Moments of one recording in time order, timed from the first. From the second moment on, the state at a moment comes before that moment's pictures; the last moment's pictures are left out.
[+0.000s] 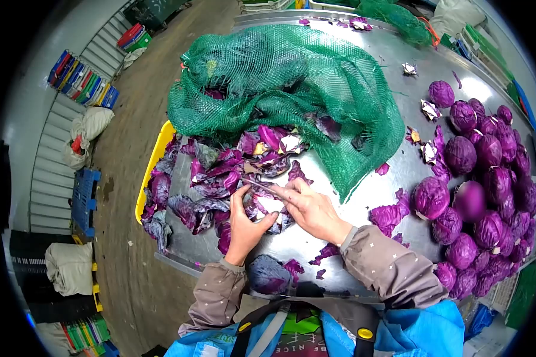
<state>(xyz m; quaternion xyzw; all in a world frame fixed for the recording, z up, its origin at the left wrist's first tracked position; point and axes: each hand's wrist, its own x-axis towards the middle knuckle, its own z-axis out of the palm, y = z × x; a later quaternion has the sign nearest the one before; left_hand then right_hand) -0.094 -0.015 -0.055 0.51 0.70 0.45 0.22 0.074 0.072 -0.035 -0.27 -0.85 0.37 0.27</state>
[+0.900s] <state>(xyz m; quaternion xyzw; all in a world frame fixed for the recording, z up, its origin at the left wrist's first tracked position) -0.104 -0.013 -0.057 0.48 0.65 0.50 0.31 0.078 0.082 -0.022 -0.26 -0.90 0.24 0.23</state>
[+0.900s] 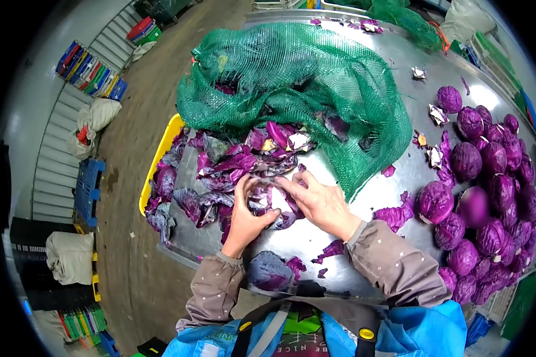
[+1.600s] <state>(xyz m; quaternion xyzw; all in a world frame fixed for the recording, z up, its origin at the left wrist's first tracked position) -0.113 0.007 -0.052 0.56 0.65 0.39 0.33 0.054 0.139 -0.057 -0.42 -0.81 0.37 0.18</state>
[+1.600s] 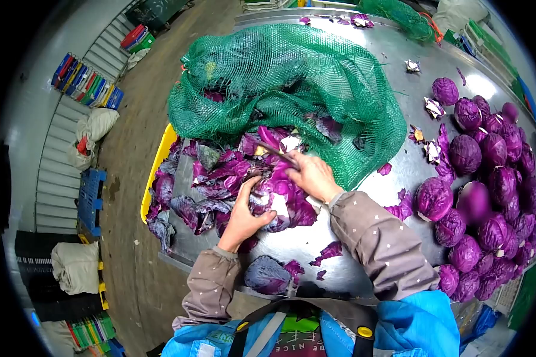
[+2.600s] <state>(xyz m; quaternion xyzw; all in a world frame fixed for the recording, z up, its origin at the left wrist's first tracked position) -0.098 -0.001 -0.054 0.55 0.72 0.39 0.17 0.050 0.088 -0.025 -0.29 -0.93 0.12 0.21</state>
